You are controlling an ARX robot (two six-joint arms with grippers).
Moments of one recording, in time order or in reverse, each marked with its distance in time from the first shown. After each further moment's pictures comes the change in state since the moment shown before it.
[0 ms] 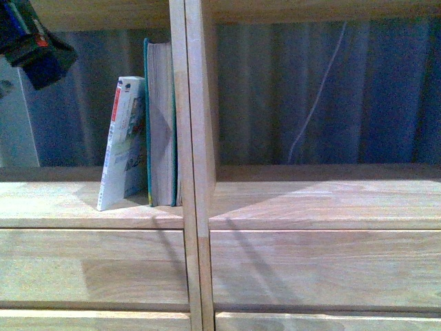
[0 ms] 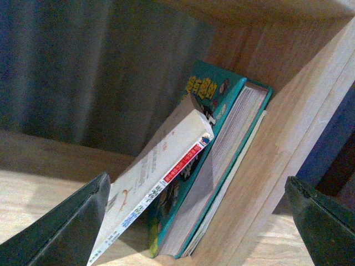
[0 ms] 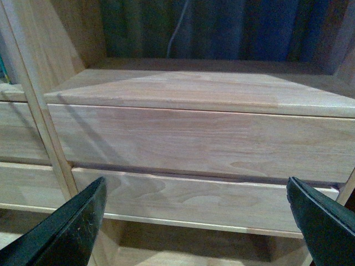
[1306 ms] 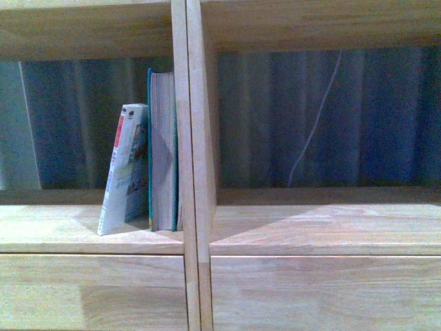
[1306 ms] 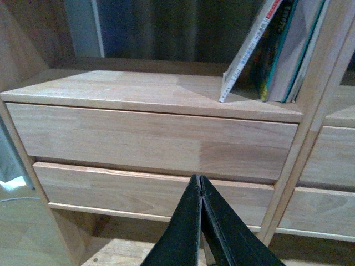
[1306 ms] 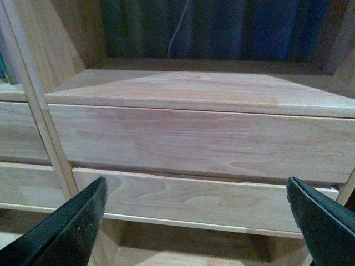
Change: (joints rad) left arm 0.138 -1.029 -0.624 -0.587 -0.051 0.271; right arm 0.000 0.000 0.000 0.000 0.000 0.000
